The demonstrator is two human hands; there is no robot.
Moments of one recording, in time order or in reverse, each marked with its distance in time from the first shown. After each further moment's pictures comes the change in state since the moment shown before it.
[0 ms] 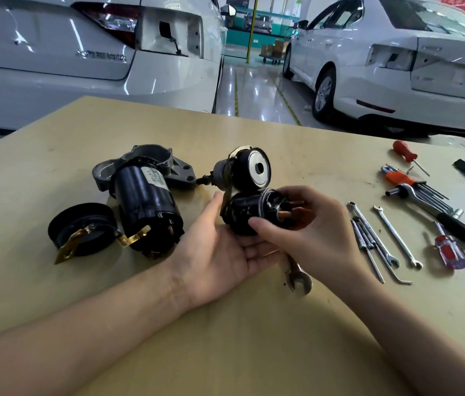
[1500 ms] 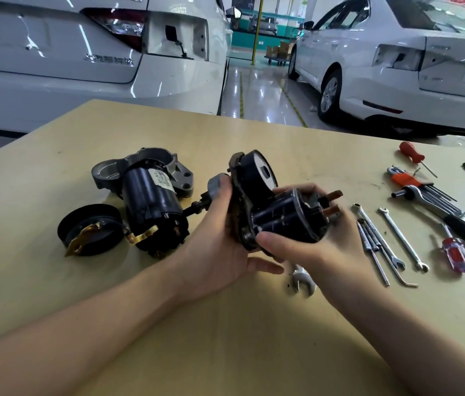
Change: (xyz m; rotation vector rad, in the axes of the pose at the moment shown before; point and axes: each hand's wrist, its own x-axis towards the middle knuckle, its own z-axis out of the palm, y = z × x) left_hand 0.003 0.003 -0.007 0.370 -0.263 0.162; right_hand -0.017 -0.014 -0.009 0.433 -0.172 0.002
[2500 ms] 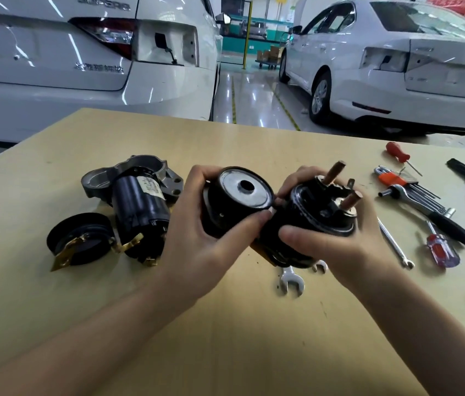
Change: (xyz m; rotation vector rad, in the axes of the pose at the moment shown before) left_hand -0.020 0.019 0.034 0.730 0.393 0.720; right_hand 0.010 -0.019 -0.023 0.075 -0.205 -0.218
